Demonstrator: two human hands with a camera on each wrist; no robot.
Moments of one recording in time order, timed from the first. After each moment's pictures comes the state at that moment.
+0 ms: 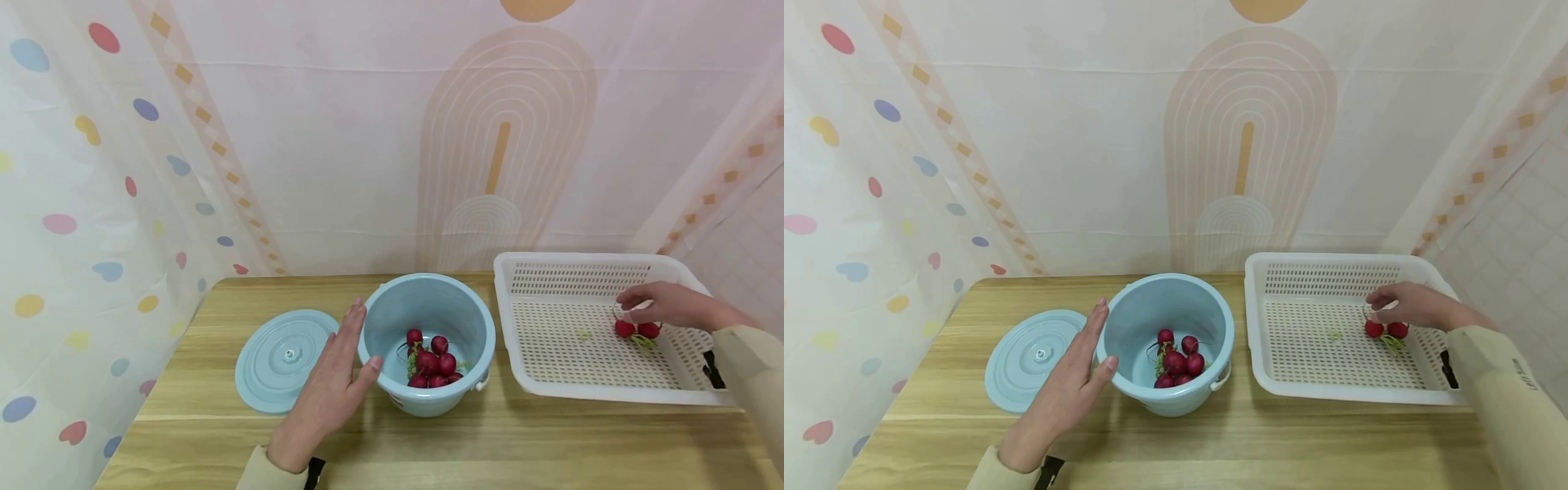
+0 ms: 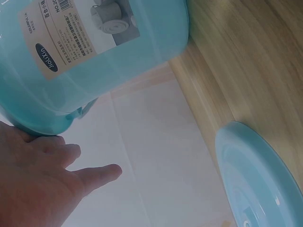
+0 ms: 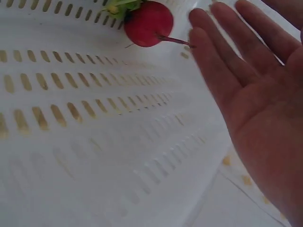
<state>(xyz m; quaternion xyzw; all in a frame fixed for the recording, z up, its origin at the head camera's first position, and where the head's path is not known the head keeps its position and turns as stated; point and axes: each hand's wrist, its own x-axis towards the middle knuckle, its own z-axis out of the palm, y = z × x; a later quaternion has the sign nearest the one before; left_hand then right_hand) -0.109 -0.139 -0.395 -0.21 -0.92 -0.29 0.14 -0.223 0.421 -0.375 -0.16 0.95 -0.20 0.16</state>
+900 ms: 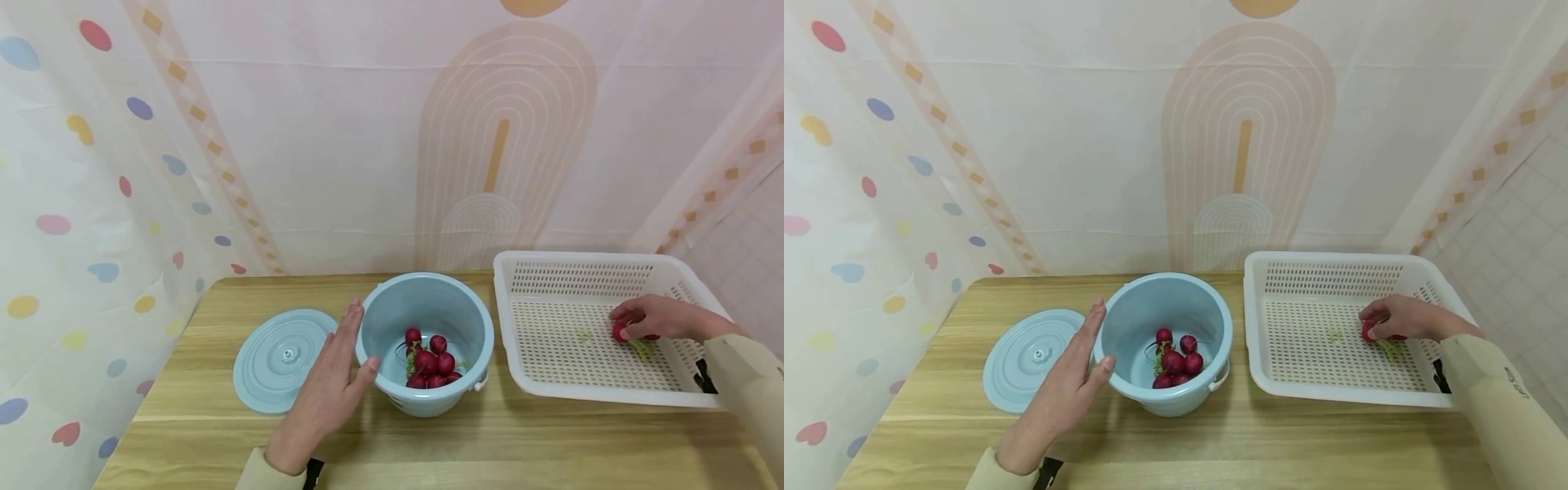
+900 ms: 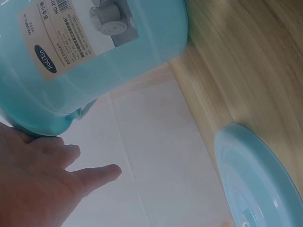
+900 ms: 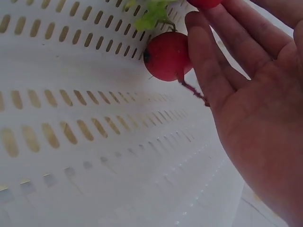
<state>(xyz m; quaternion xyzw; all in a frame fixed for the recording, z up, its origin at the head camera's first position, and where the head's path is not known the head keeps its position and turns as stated) -0.111 -0.139 -0.400 -0.21 -0.92 -0.29 0.15 -0.223 0.416 -0.395 -0.17 0.93 -0.23 0.22</state>
